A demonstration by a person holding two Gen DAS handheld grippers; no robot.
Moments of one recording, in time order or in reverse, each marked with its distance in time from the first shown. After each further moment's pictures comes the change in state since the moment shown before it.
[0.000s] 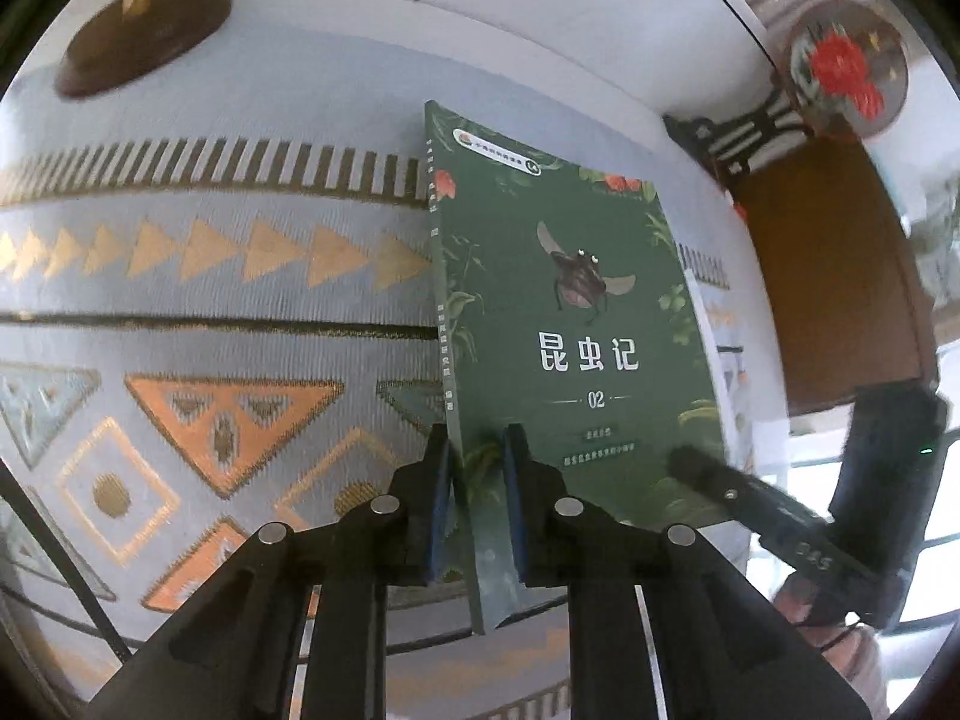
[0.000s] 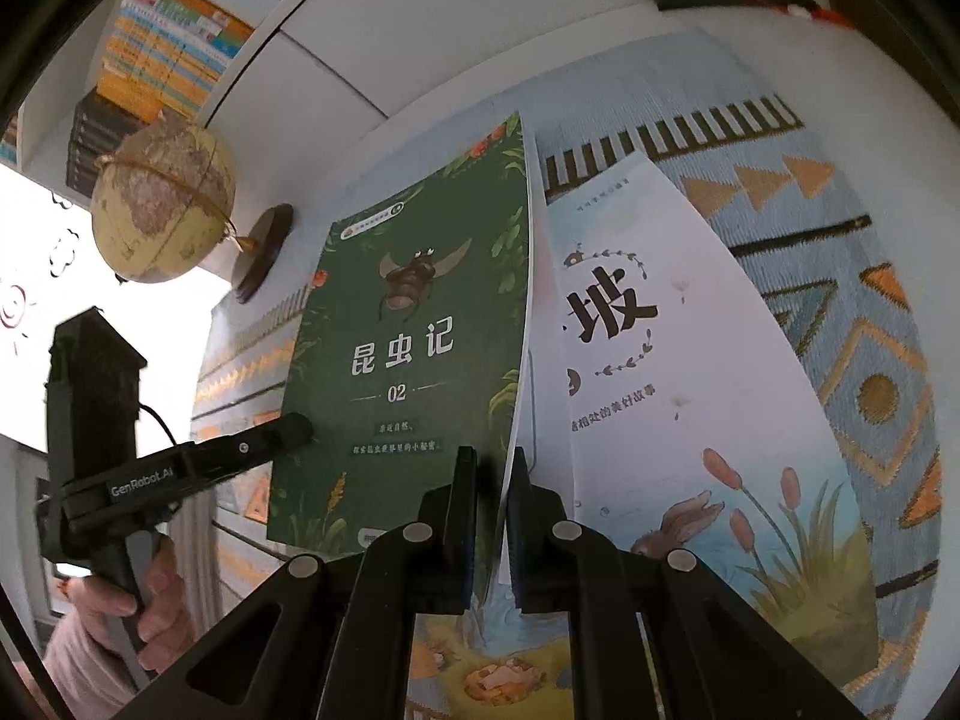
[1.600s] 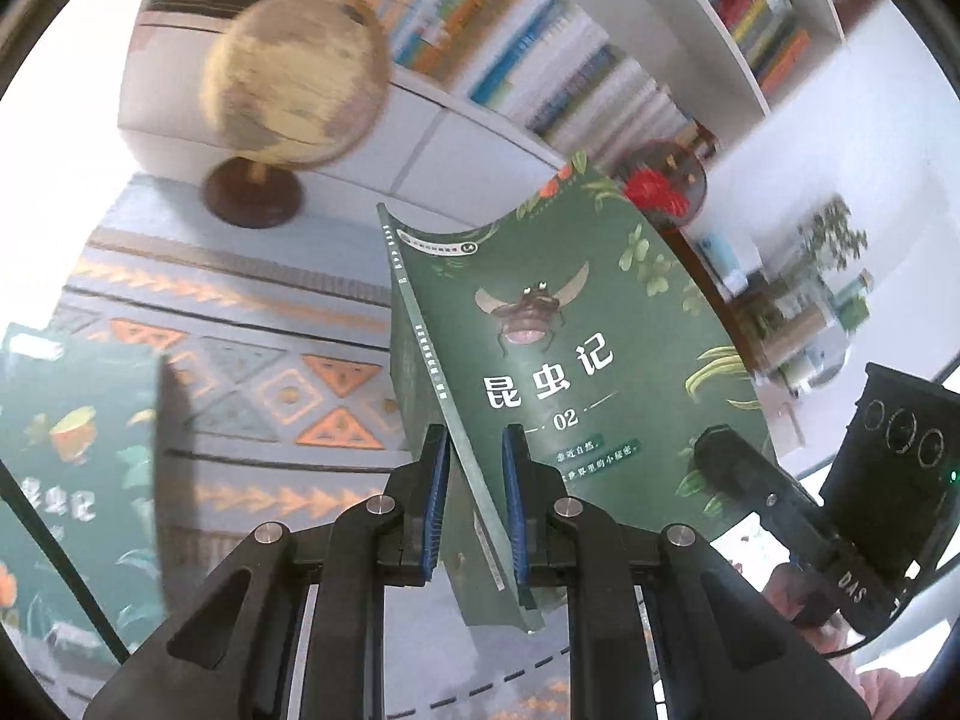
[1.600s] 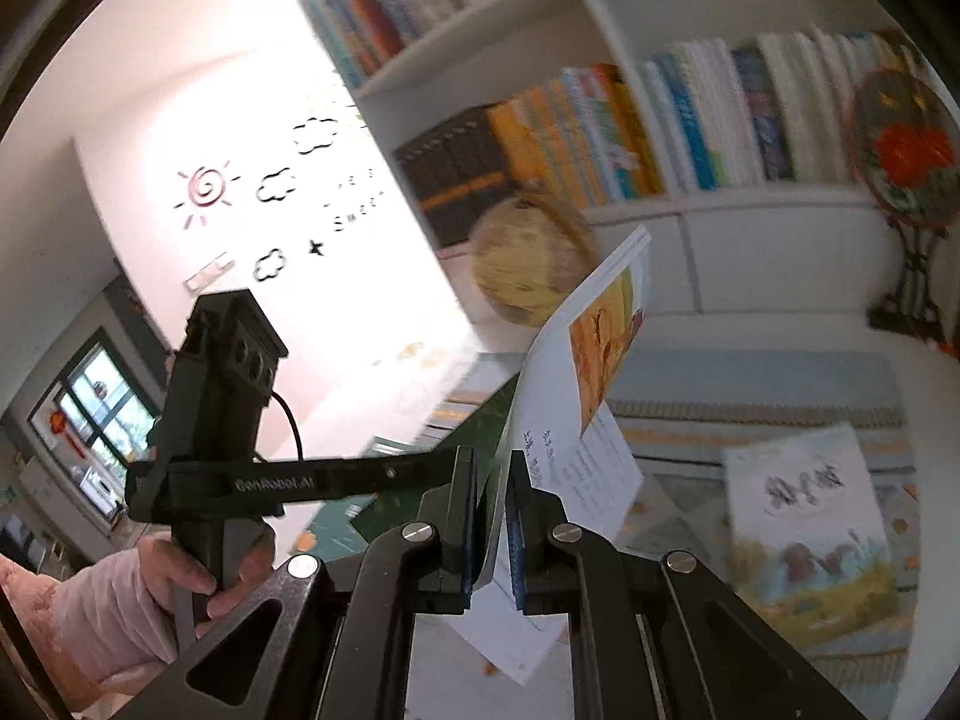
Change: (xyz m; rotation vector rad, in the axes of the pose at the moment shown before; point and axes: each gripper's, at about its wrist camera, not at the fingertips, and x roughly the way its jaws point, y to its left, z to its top) left arm -0.247 0.029 -0.128 0.008 -0.360 -0.180; right arm -0.164 0.241 -0.116 -0.516 -0.351 0.239
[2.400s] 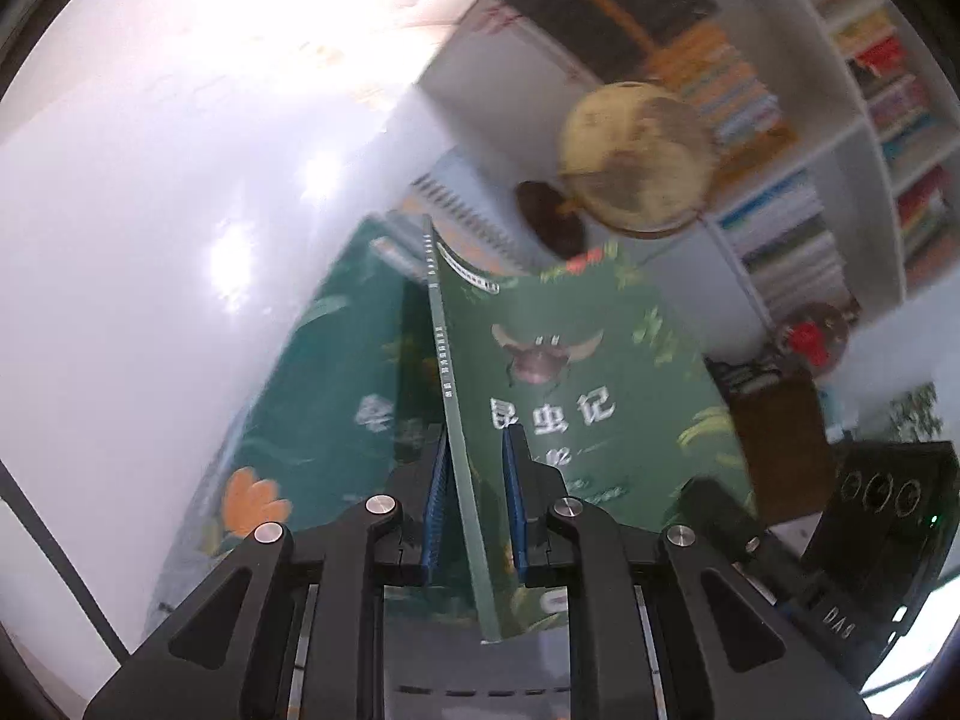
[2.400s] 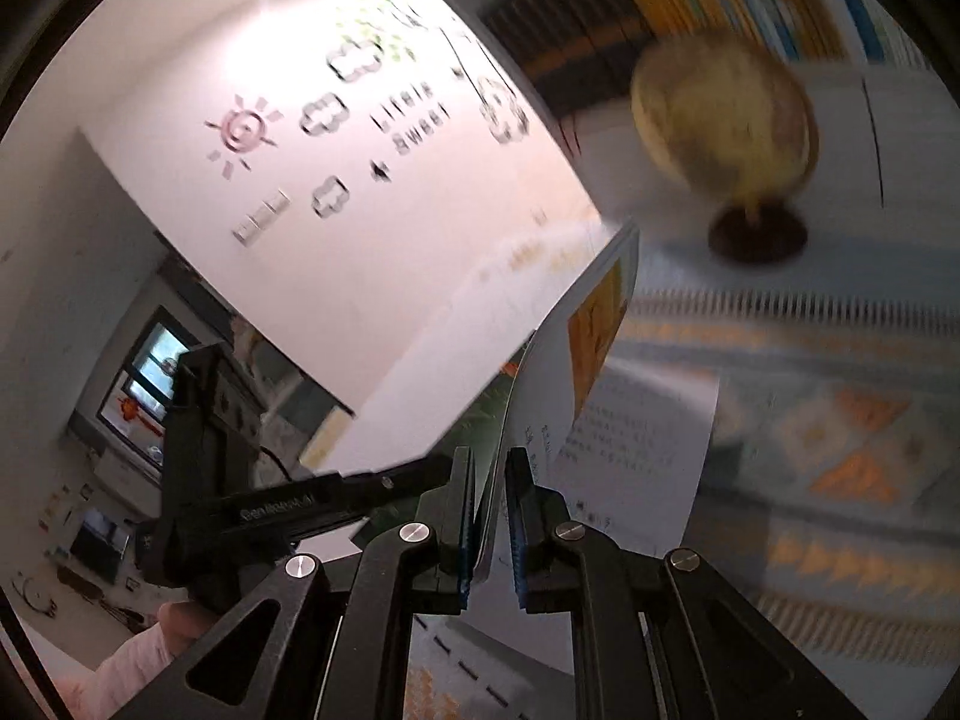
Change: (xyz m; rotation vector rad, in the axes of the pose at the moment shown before) left arm -0.087 0.195 -0.053 -0.373 -0.109 0.234; right arm 0.191 0.105 -0.047 0.172 0.259 0.190
